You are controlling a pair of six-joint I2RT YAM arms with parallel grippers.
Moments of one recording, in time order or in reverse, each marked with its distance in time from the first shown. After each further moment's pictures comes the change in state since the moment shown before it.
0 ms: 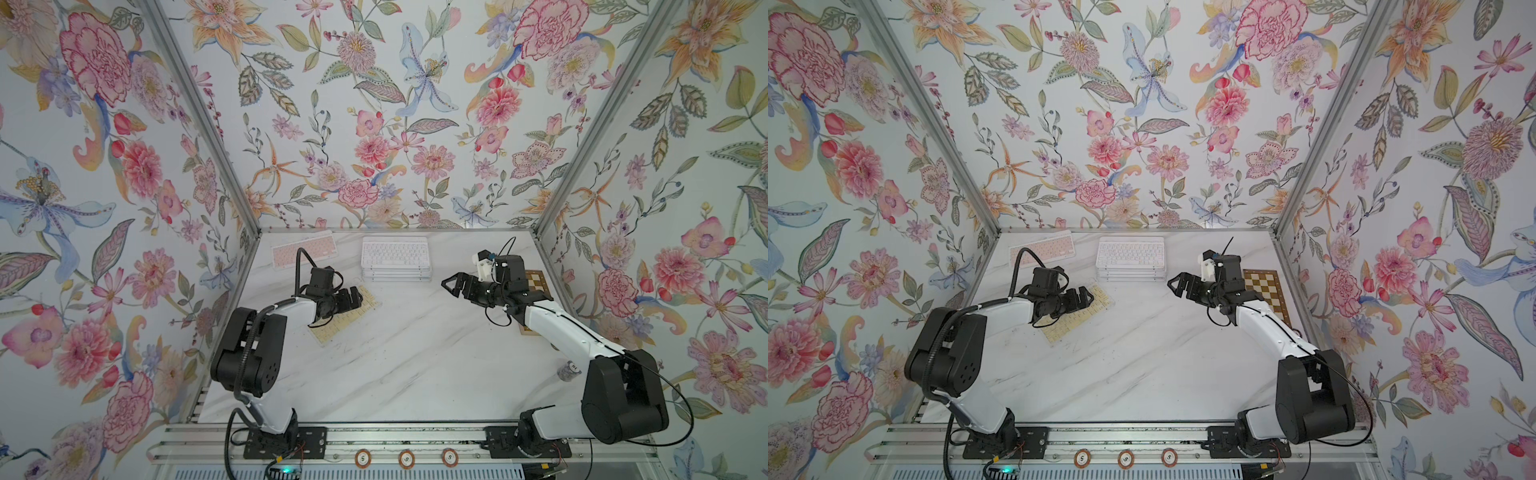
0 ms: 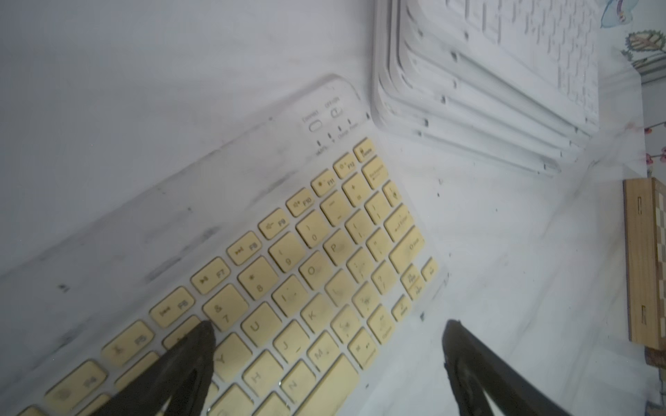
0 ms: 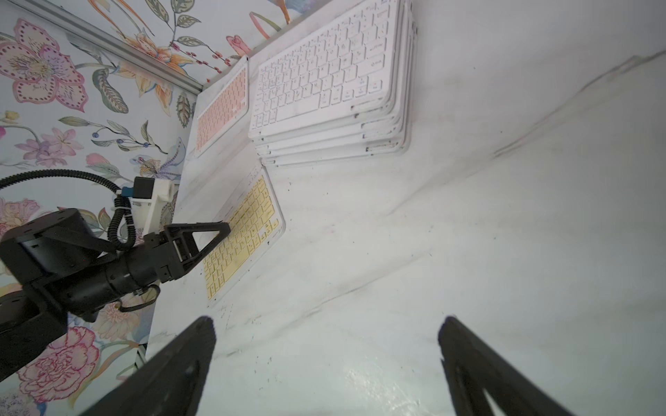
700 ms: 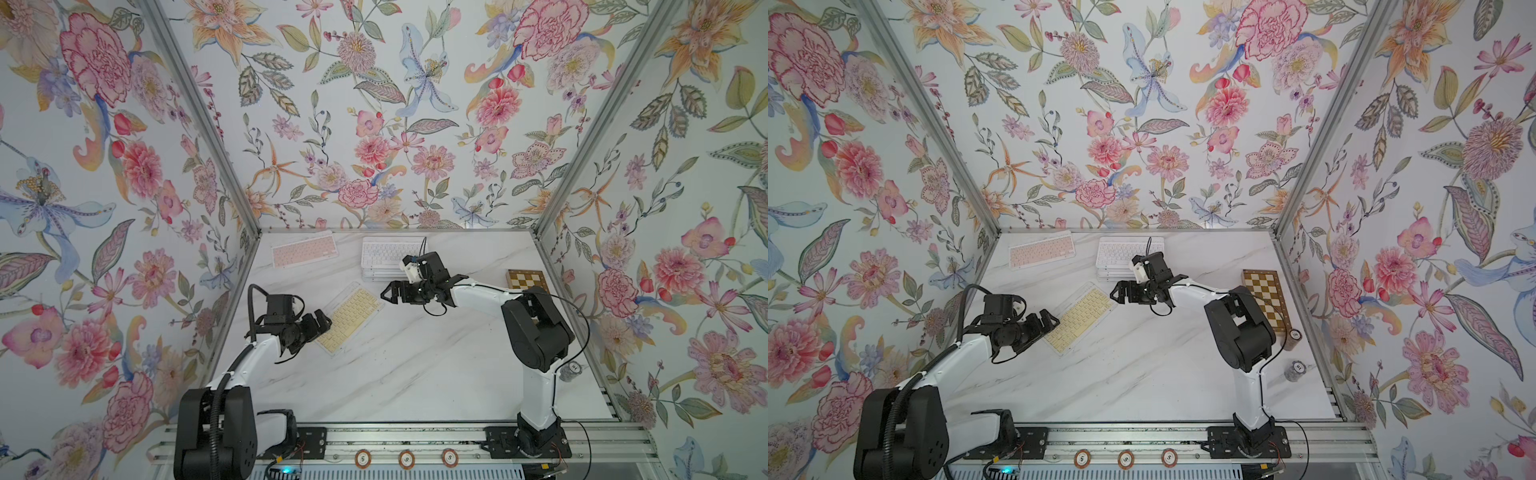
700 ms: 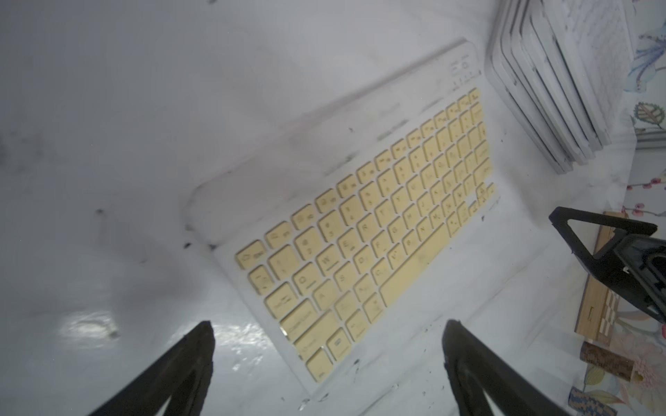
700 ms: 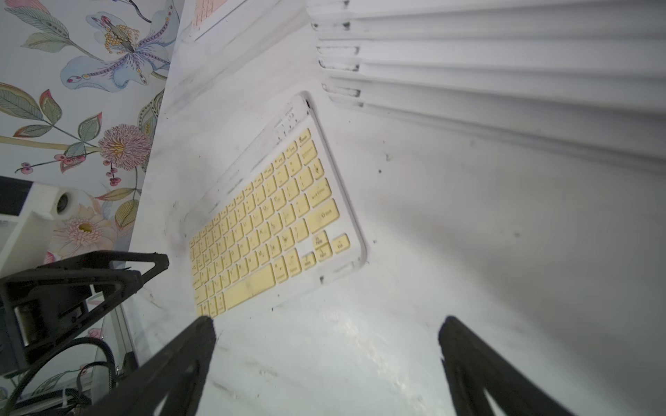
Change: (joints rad) left arm 0.330 -0.460 -0.309 -0.237 0.088 -0.036; right arm 0.380 0.647 0.507 0.050 0.030 -0.055
